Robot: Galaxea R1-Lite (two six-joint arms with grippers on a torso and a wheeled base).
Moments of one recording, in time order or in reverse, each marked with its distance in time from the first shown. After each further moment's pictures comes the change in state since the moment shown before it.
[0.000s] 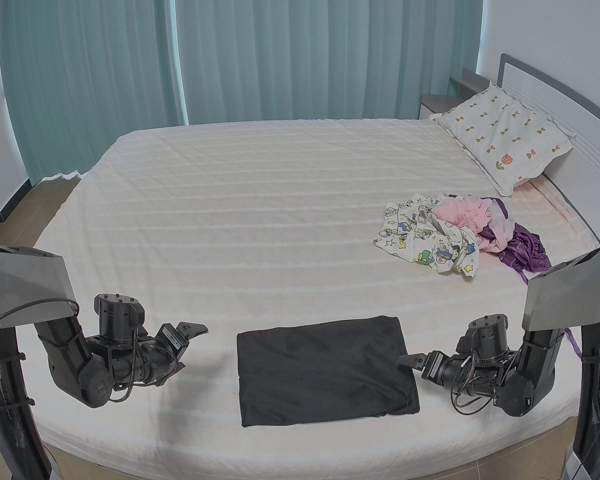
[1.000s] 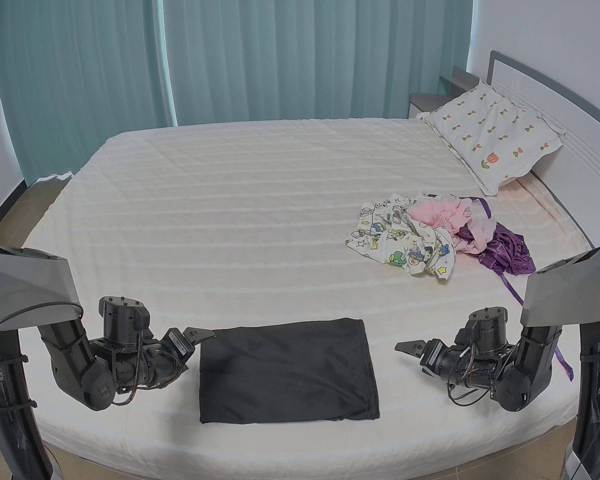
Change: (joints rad) left arm -0.026 0.004 0.006 -0.001 0.002 0.056; right arm -0.017 0.013 -0.053 -0.031 0.048 0.104
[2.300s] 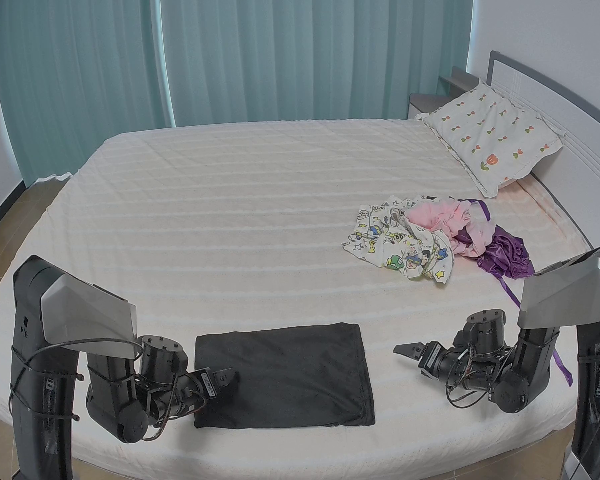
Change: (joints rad) left arm -0.149 0.242 0.062 -0.259 0.256 0.357; right arm 0.005 0.016 0.000 -0.009 -0.006 -0.003
